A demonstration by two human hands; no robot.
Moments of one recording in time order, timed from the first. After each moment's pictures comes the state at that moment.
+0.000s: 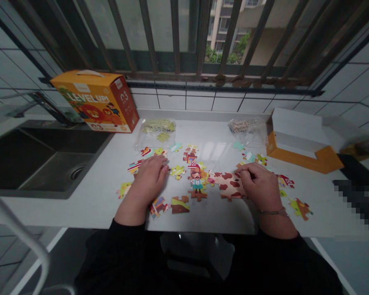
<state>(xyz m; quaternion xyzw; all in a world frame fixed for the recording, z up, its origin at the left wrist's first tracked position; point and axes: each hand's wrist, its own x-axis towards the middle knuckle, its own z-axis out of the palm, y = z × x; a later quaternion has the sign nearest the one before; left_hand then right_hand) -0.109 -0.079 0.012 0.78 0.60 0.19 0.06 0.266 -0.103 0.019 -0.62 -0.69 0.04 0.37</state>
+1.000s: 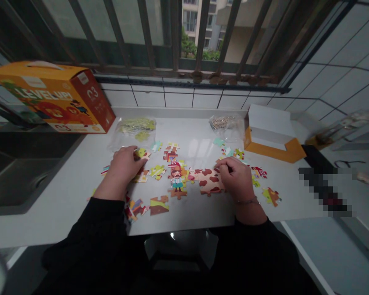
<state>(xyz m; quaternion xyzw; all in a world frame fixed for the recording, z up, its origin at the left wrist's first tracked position) -0.108 -0.010 0.017 0.67 0.73 0.10 0.03 0.274 -0.092 0.007 -0.58 -0.67 0.06 0.46</state>
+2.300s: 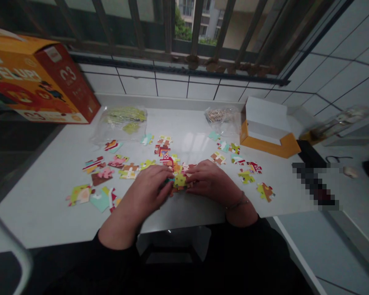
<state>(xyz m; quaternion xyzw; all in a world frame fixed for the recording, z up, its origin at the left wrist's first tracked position) -0.026 -0.100 0.002 0.86 0.40 0.26 0.15 0.260 -0.088 -0.002 -0.33 -0.87 0.20 0.31</state>
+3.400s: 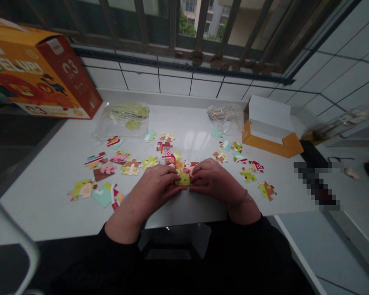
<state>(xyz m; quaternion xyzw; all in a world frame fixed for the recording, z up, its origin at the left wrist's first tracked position) -0.019 -0.097 -0.006 0.89 0.36 0.23 0.16 0.263 -0.086 -0.010 -0.33 -0.88 0.19 0.28</state>
